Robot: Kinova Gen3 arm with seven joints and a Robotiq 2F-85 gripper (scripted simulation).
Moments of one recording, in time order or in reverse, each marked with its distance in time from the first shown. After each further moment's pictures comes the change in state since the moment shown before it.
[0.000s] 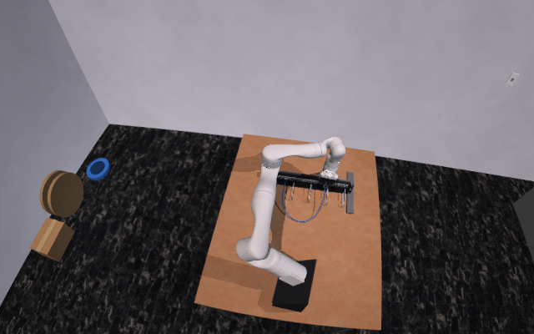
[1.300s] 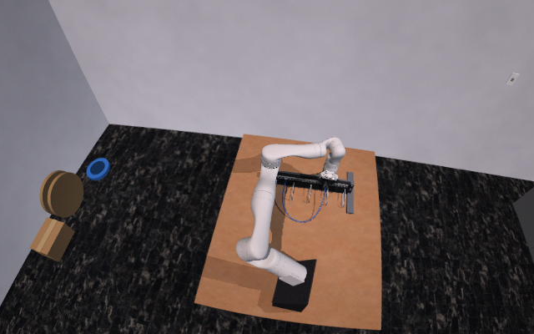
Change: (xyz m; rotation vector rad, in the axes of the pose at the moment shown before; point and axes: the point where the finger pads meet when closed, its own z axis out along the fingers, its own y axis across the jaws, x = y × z) arm 0.001 0.000 0.000 0.002 -0.010 -0.002
